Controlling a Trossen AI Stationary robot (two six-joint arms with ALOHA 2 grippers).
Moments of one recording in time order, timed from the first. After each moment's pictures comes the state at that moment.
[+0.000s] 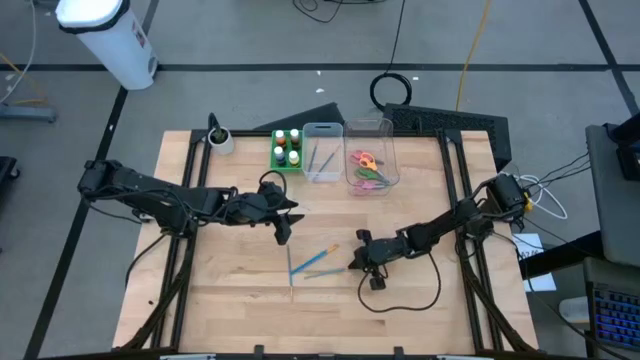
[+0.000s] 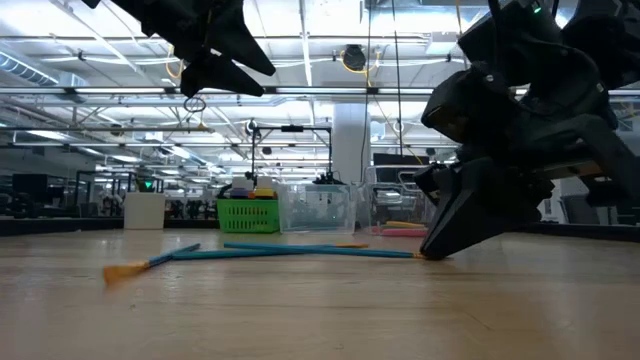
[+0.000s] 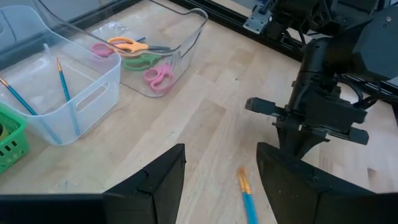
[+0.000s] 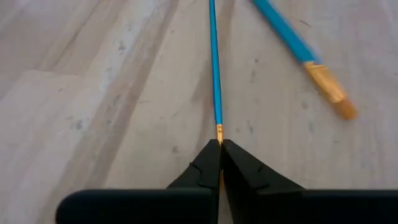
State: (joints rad) left arm -0.15 1.25 0.81 -0.09 -0.34 -0.51; right arm 0.34 1.79 0.49 0.43 0.00 0.12
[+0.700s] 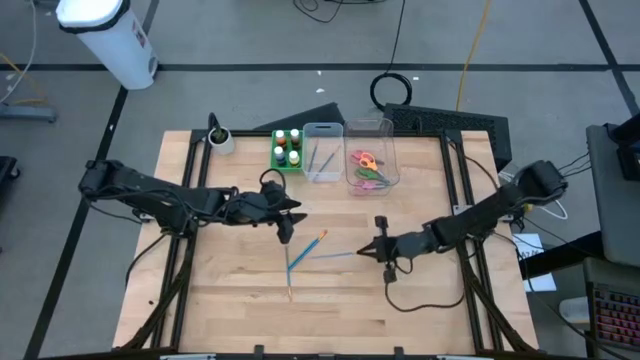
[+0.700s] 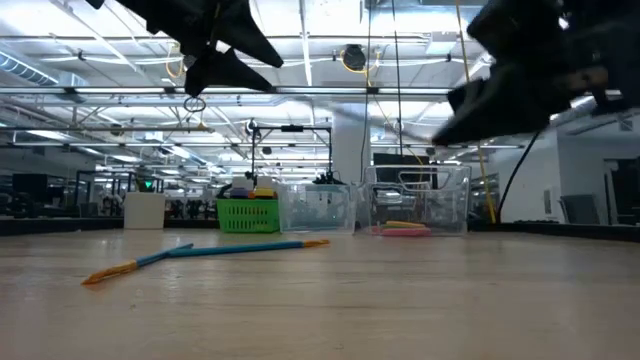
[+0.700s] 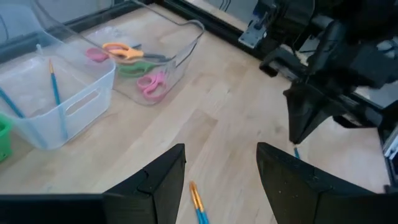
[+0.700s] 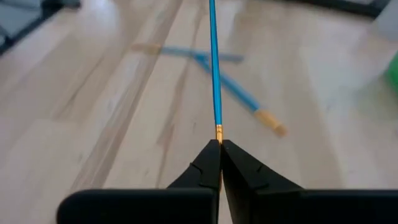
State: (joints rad) left arm -0.15 1.26 0.81 -0.04 -0.35 -0.56; right arm 0.40 1.39 0.48 0.40 0.29 0.03
